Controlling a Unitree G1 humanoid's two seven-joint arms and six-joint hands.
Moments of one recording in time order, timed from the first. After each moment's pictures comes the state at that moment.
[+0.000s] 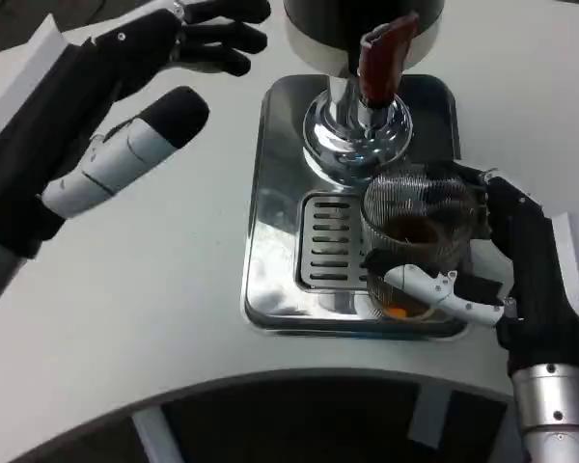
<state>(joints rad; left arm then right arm) -0.40 0.51 0.26 -0.25 -0.11 -0.26 -0.46 -0.20 -0.05 0.04 -0.05 -0.35 -0.21 -0.26</state>
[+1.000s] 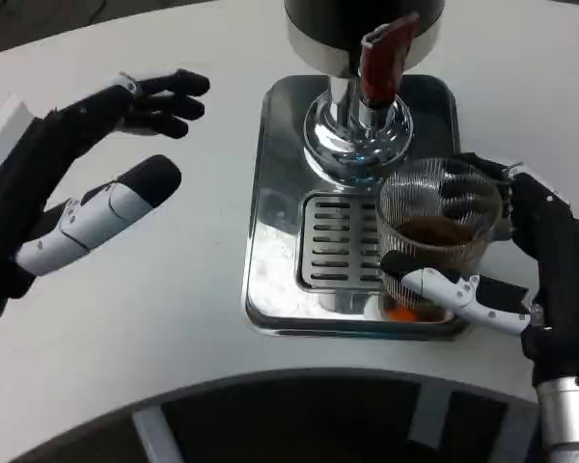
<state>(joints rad) -0.21 0.54 0.30 -0.26 0.01 -0.30 -0.38 -0.11 -0.06 0.03 -0.19 -0.35 -0.21 -0.24</state>
